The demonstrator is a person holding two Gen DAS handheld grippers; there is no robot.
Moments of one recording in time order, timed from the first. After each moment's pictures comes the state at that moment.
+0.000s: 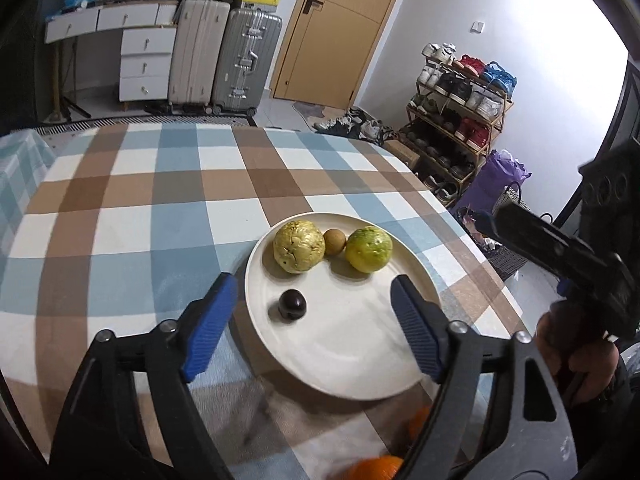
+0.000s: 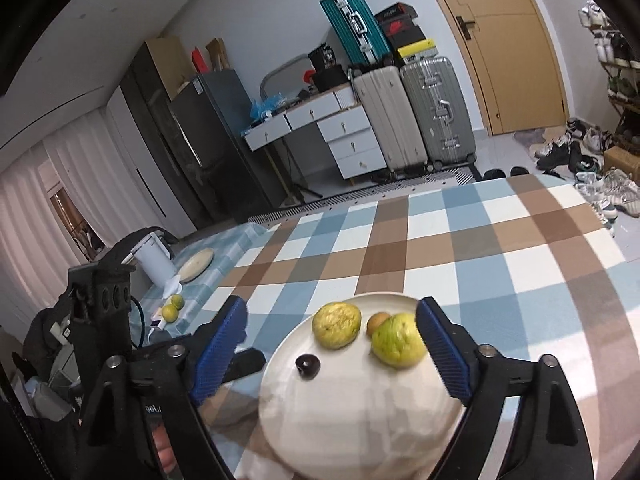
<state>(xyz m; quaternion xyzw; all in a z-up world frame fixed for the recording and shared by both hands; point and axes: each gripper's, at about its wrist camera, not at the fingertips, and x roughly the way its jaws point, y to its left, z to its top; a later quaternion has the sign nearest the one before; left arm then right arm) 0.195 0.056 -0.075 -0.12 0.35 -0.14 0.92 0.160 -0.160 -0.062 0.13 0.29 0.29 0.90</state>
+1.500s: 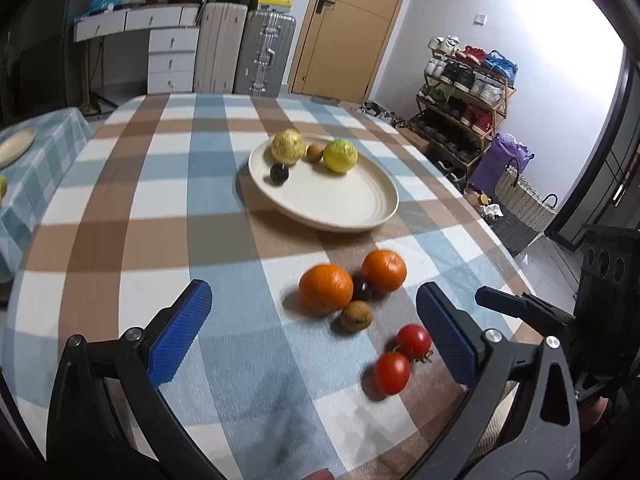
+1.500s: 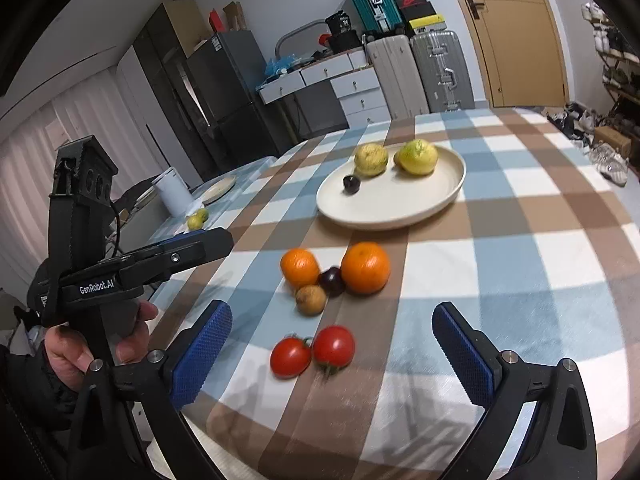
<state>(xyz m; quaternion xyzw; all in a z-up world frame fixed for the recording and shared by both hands) 0.007 0.029 -0.082 -0.11 0.37 -0.10 0.92 -0.038 -0.174 -0.122 0.09 0.35 0.31 0.88</state>
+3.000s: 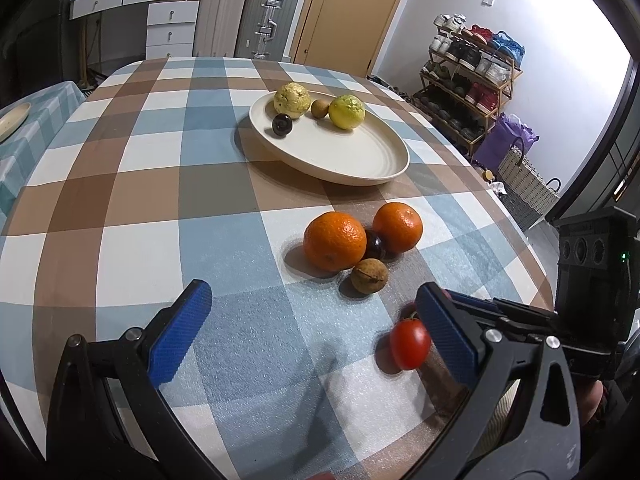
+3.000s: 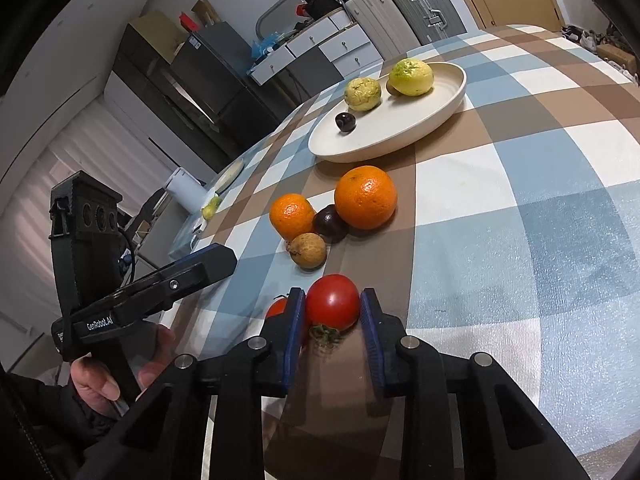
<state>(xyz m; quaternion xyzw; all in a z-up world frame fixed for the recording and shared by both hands) 0.016 0.025 -0.120 -0.11 0.41 -0.10 0.90 -0.016 -0.172 -0.173 0.17 0.42 0.34 0.82</state>
